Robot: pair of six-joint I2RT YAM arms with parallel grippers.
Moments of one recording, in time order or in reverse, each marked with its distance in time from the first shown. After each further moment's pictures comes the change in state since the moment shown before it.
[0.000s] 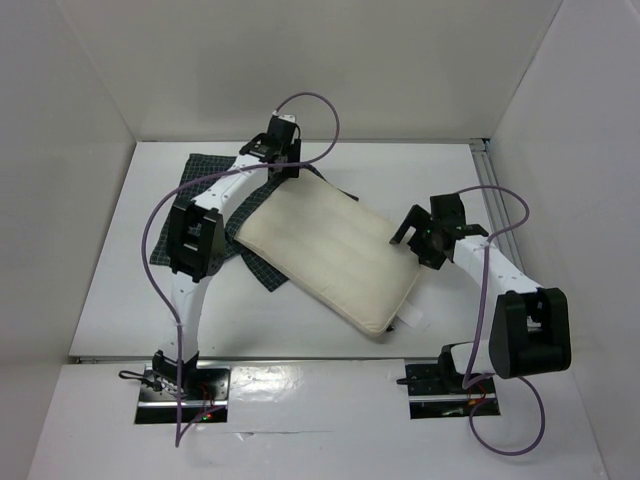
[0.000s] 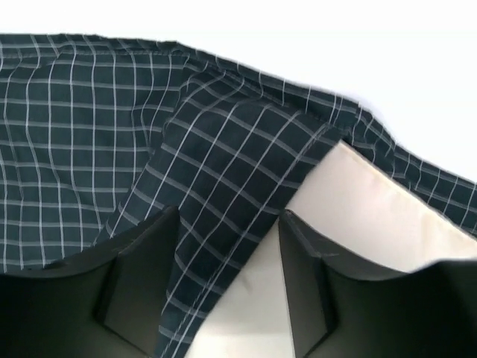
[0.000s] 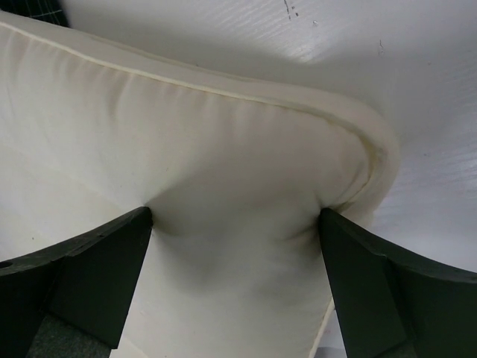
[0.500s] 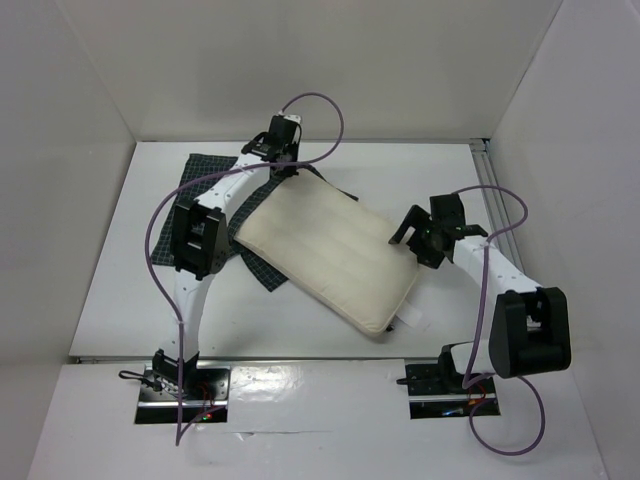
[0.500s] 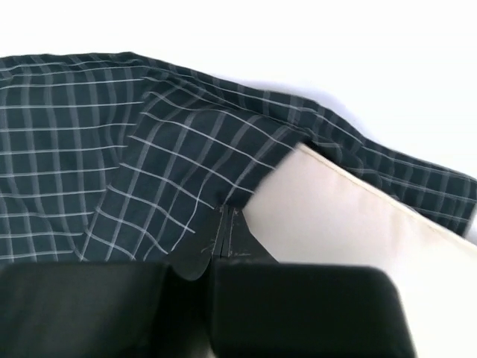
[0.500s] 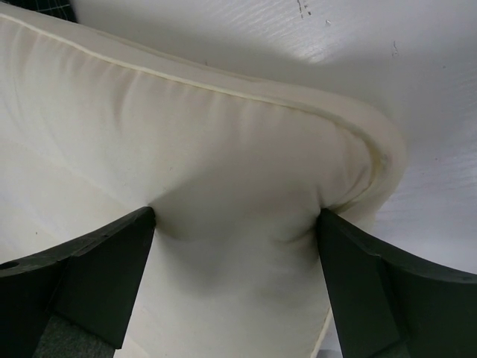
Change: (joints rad) left arm 0.002 0.063 0.084 -0.010 0.077 0.042; right arm 0.001 0.002 -0.007 0.022 -0.021 -0.004
